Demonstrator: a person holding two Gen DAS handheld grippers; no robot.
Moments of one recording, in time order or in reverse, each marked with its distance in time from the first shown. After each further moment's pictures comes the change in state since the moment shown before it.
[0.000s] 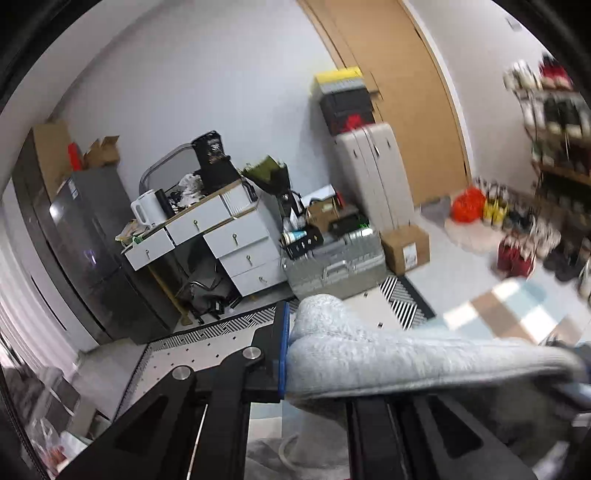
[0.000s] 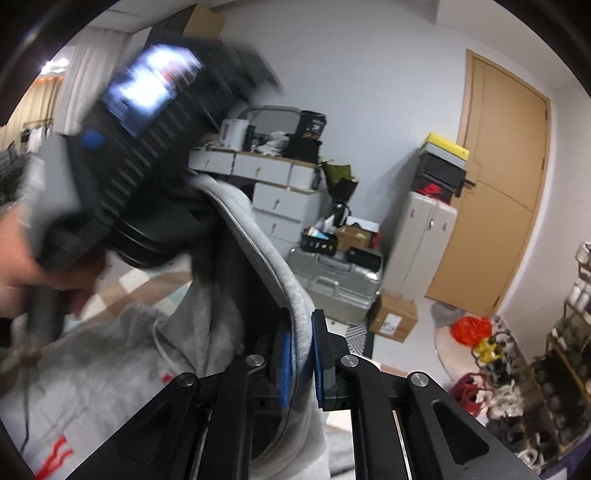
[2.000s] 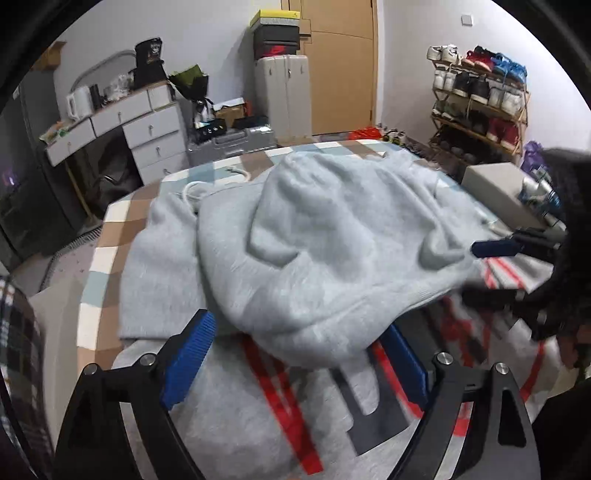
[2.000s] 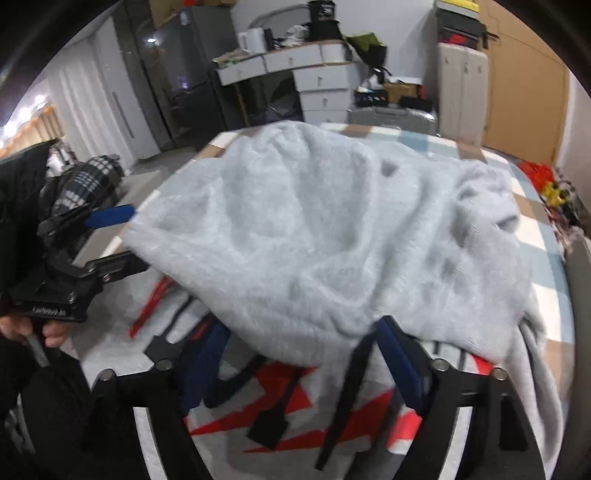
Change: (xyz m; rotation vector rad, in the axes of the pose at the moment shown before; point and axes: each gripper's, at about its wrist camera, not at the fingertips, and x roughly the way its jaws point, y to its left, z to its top) left arm -0.105 -0.008 -0.205 -0.068 0.307 -0.490; right arm -0.130 0.056 -0.199 0.218 0.429 0.310
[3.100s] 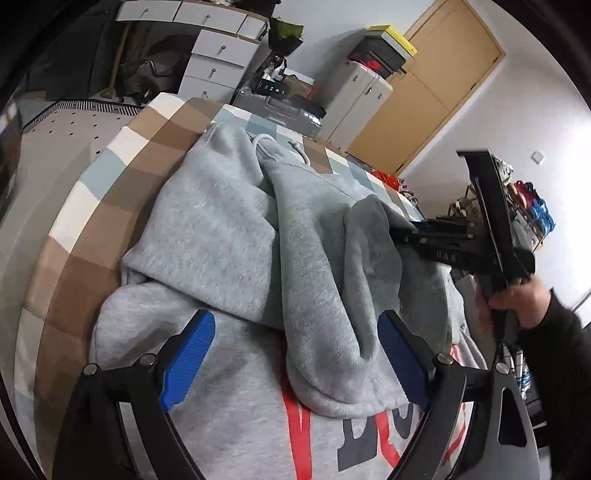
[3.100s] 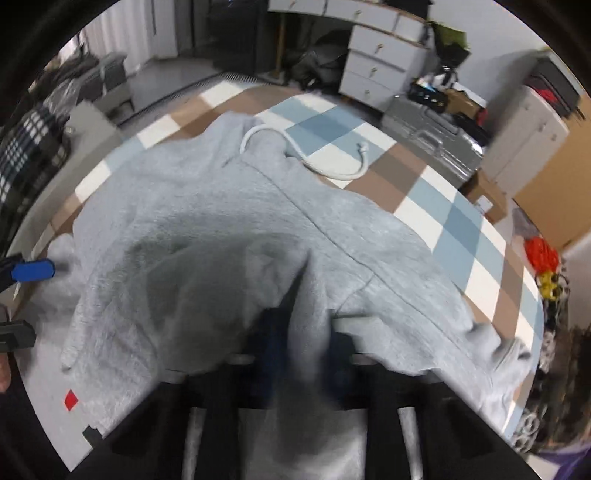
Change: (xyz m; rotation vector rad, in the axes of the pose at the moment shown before) left arm 0.017 0.090 -0.026 -0.557 -0.018 -0.200; right arm 0.135 0.024 0.165 -0.365 0.273 -0.127
